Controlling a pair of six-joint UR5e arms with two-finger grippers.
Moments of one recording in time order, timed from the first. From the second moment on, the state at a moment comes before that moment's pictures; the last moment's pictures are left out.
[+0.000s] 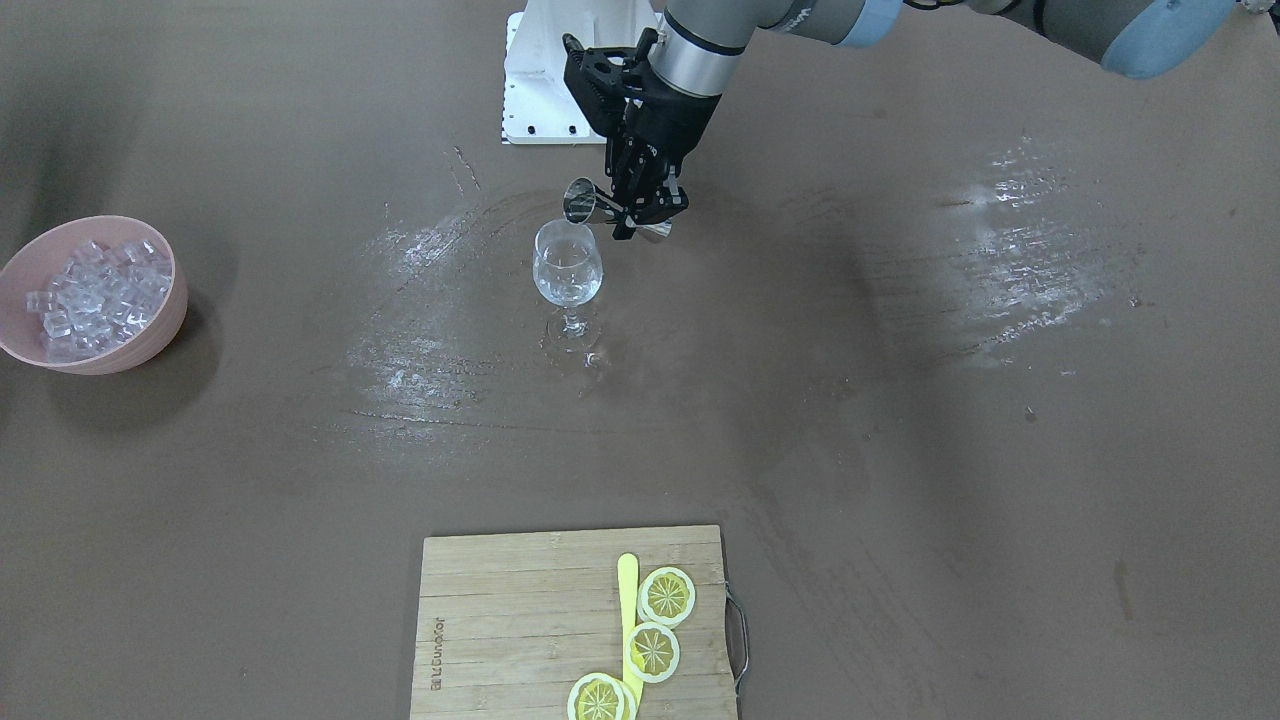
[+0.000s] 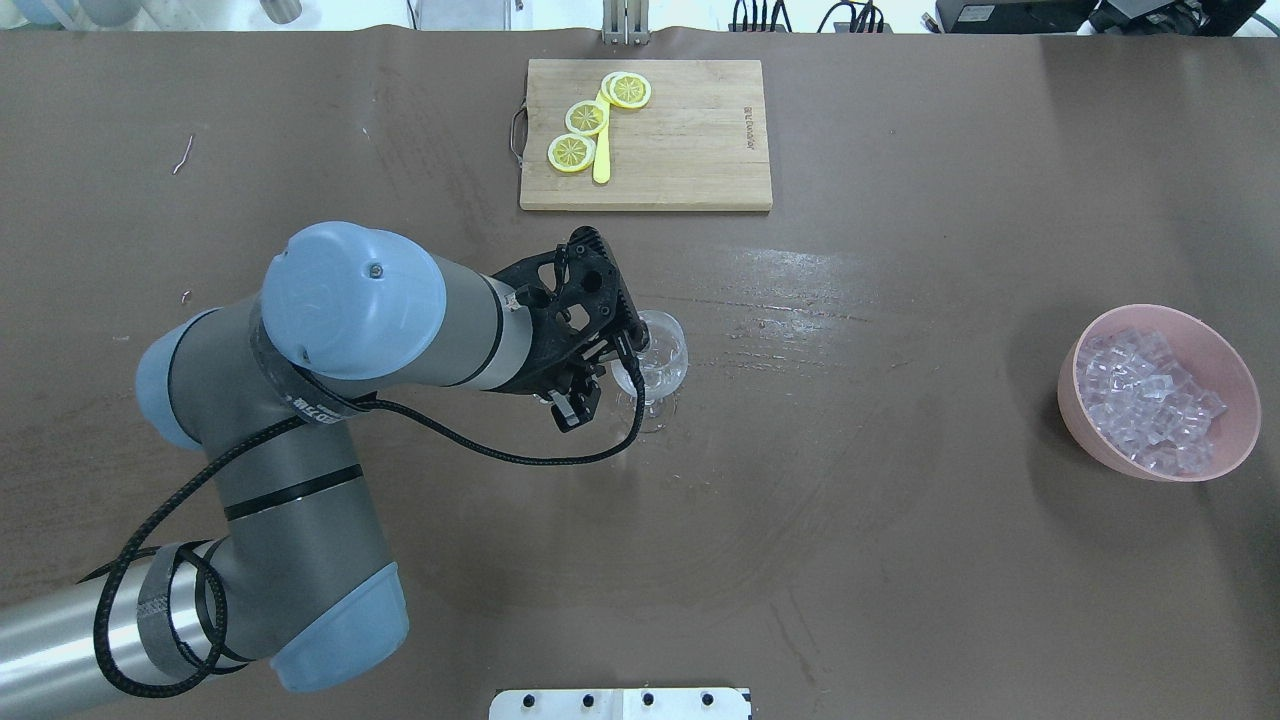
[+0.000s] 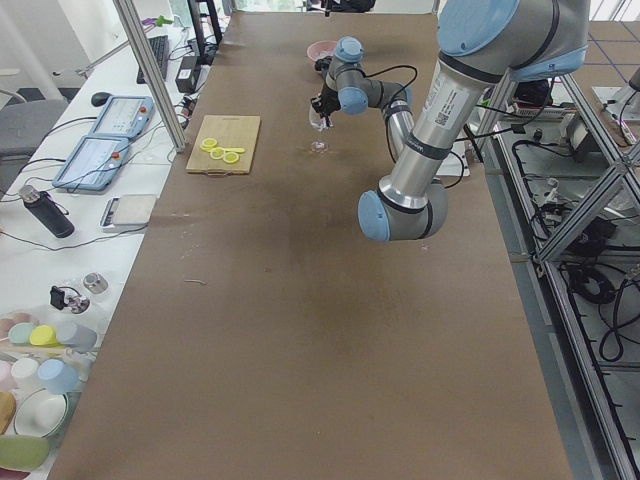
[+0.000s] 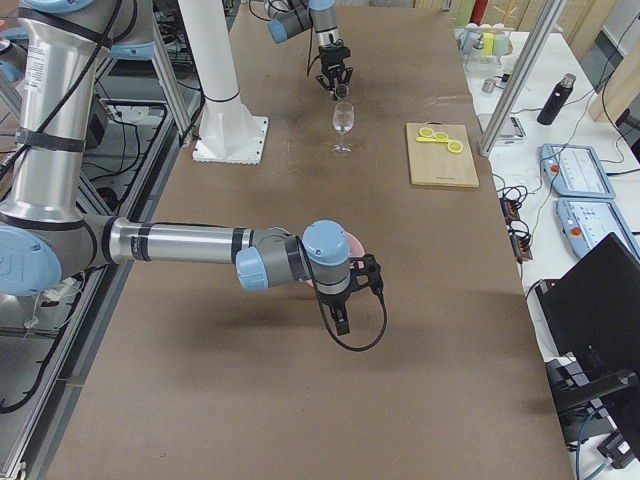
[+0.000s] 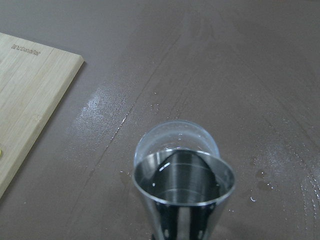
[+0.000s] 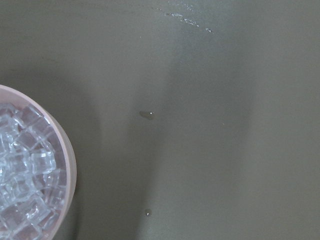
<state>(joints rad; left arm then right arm) -0.49 -2.22 -1.92 -1.72 -1.76 -0.11 1.48 -1.79 1.77 -1.30 2.34 -0.04</state>
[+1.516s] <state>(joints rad) -0.49 -2.26 -1.91 -1.61 -1.76 -0.10 1.48 -1.79 1.76 -1.30 2.35 -0.04</state>
